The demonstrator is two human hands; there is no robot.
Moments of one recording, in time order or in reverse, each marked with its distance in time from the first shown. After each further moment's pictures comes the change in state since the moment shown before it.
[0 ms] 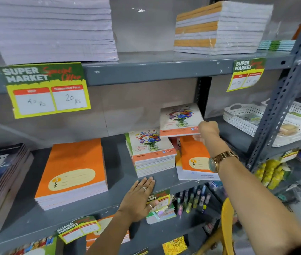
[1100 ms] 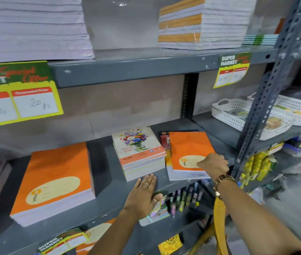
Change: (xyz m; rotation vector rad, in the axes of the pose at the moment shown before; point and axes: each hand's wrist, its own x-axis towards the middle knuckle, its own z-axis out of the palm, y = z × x) left_hand 0.037 0.030 -0.007 -0.067 -0.044 0.004; right_hand 0.009 0.103 -0.046 -1.023 0.085 0.088
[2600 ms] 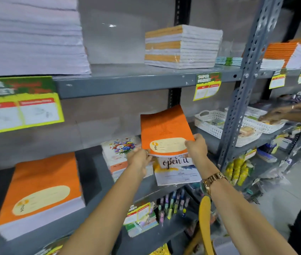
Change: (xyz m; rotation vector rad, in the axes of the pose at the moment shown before) left_hand 0.036 0.061 -0.136 -1.835 0.435 -0.625; right_hand -0.039 -0.030 -0.061 0.836 0.130 -0.244
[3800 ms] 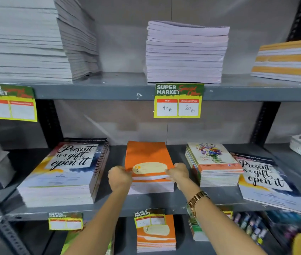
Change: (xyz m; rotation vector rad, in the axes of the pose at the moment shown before) left_hand -0.045 0.057 -0.307 0.745 0.760 0.220; right_hand -0.199 -0.038 0.244 0.048 -0.666 0.089
